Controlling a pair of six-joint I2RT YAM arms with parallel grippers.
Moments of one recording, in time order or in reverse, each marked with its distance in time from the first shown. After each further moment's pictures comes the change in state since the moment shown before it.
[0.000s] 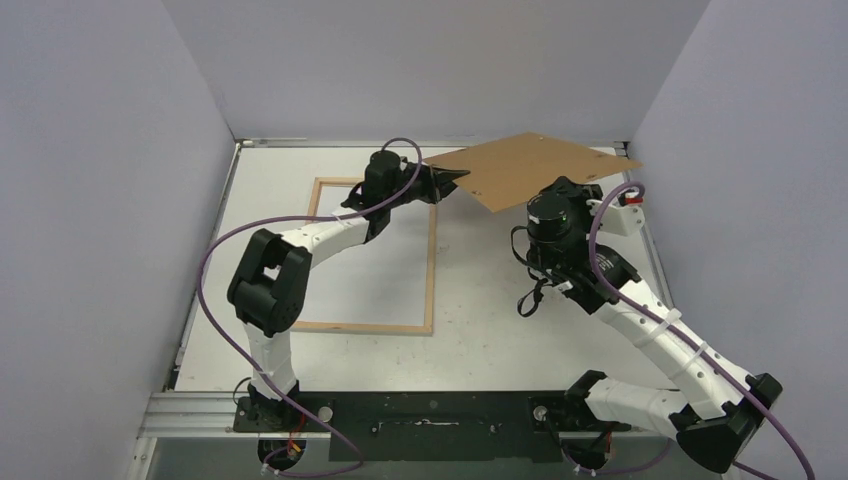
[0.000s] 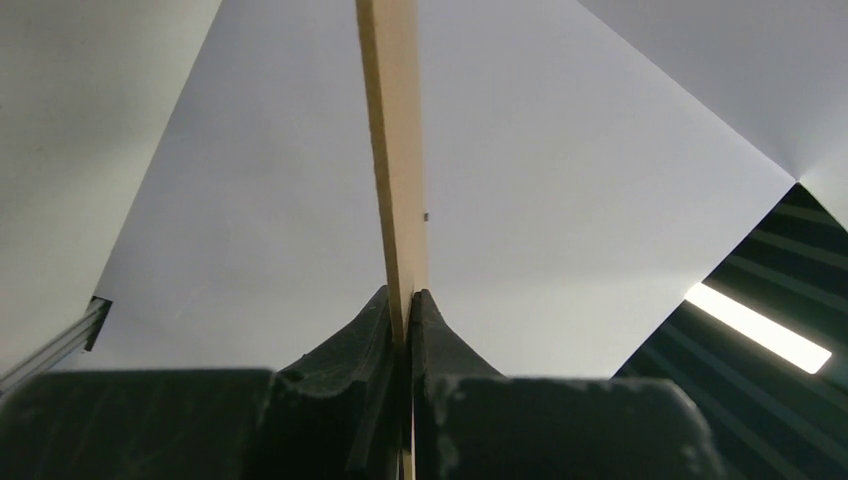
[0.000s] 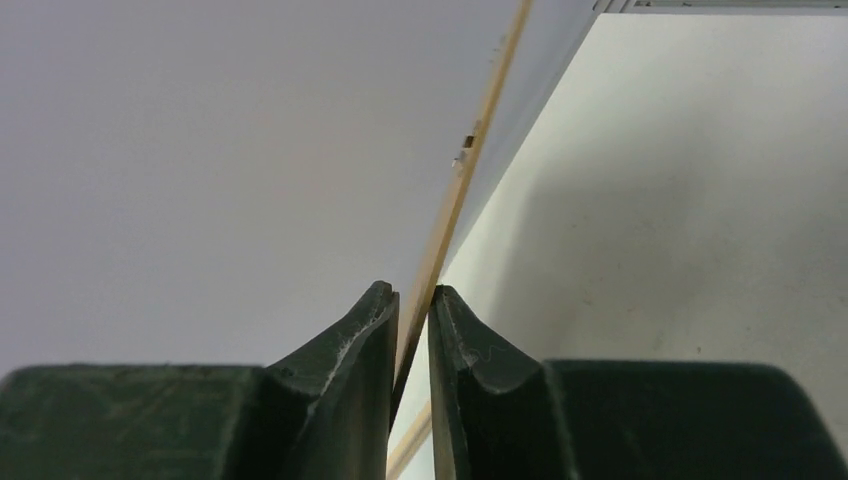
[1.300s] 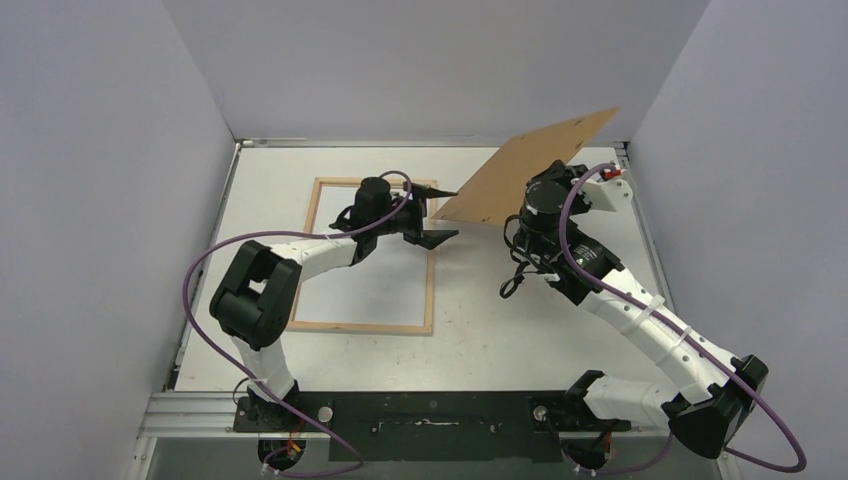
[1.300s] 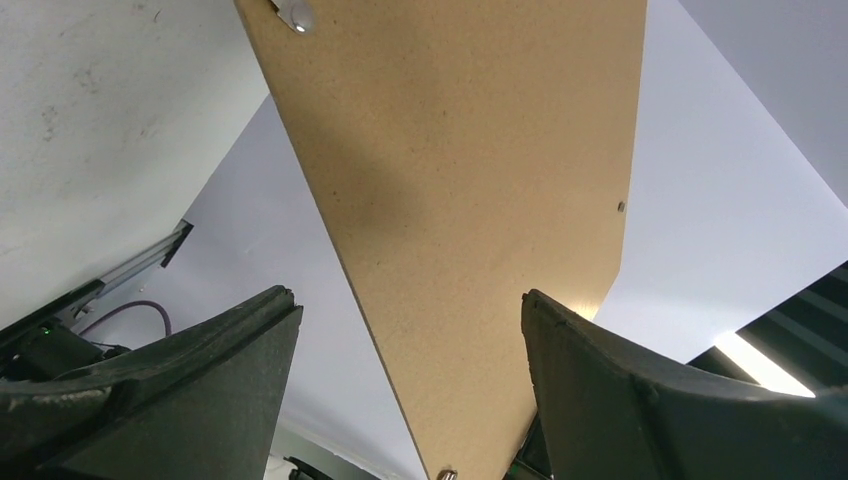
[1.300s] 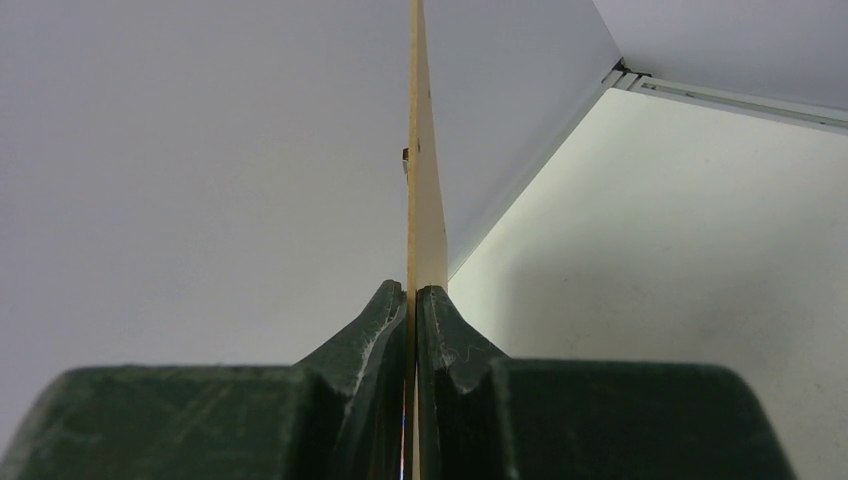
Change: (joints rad) left arm 0.016 -0.116 -0.241 -0.065 0.113 0.025; right arm 0.014 0.072 0.027 0.302 0.042 -0.423
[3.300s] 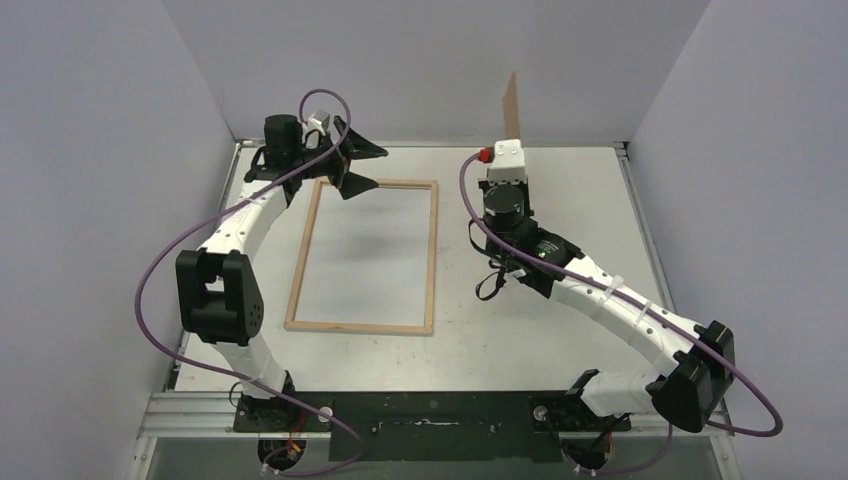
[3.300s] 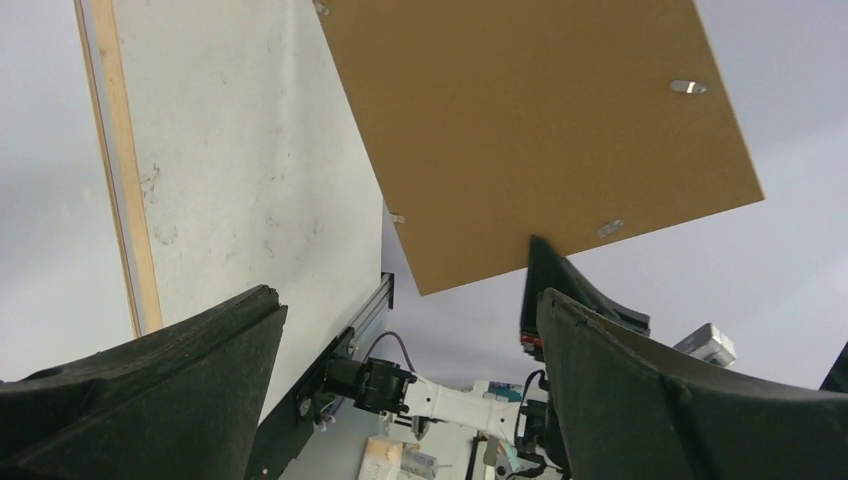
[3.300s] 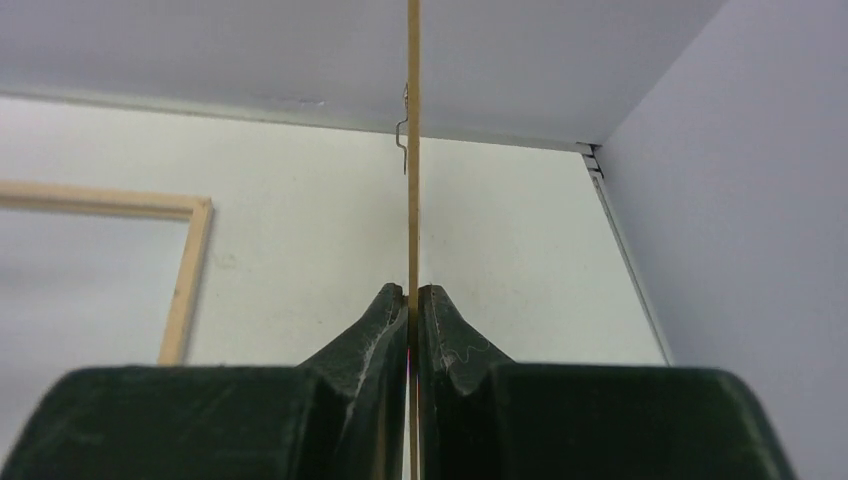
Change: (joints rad) left arm 0.429 -0.047 0.406 -0.554 0.369 0.917; right arm 0.064 0.150 -0.022 0.003 -0.372 -0.920
